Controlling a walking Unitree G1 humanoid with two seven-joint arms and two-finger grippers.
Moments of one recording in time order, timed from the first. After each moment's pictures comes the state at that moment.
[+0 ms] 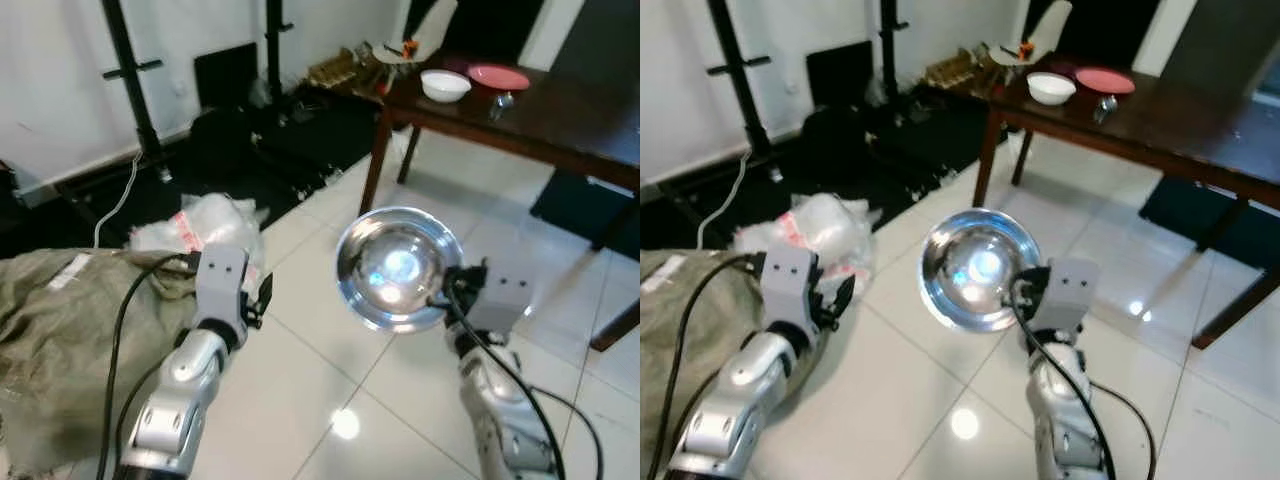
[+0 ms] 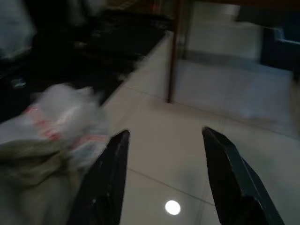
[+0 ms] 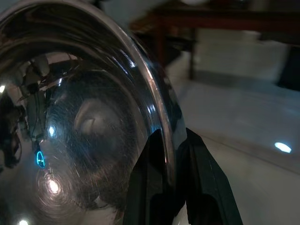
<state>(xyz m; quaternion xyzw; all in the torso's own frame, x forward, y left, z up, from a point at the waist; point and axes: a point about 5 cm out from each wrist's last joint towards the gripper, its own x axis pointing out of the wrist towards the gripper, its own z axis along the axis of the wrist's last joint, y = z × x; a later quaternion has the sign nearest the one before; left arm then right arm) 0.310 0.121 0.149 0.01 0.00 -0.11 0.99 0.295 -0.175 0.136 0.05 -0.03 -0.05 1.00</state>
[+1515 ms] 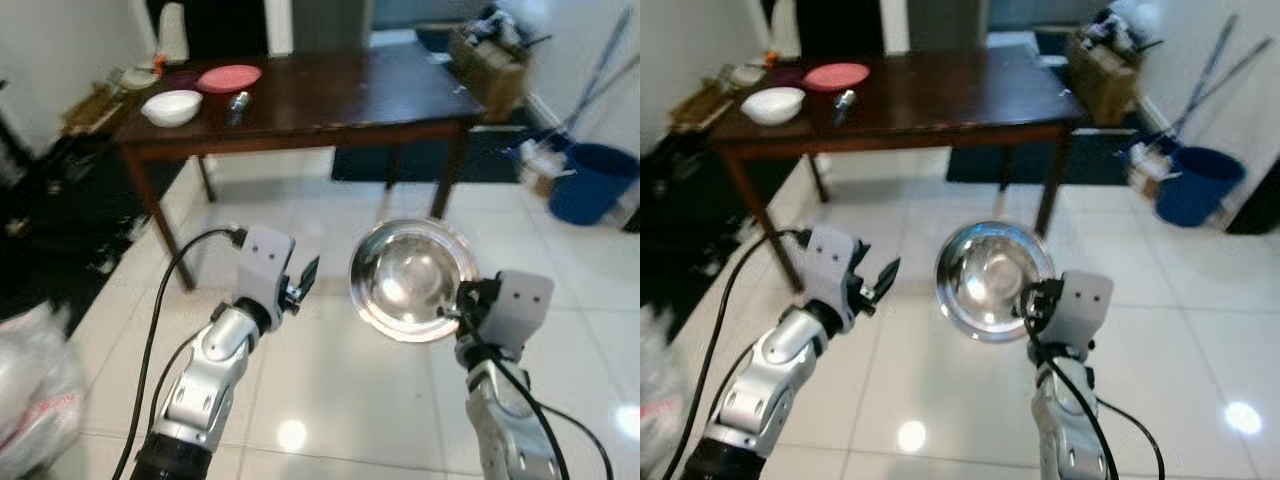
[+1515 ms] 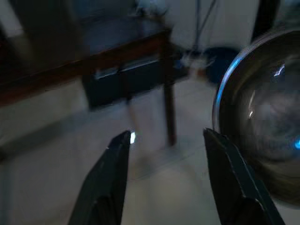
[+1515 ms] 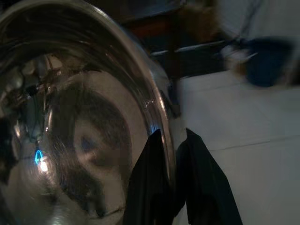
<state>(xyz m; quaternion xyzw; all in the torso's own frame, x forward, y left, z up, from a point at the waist) 0.318 0.075 0.174 0.04 -0.07 -0.23 0.97 0.287 -0.197 0.137 0.03 -0.04 -0.11 0.99</state>
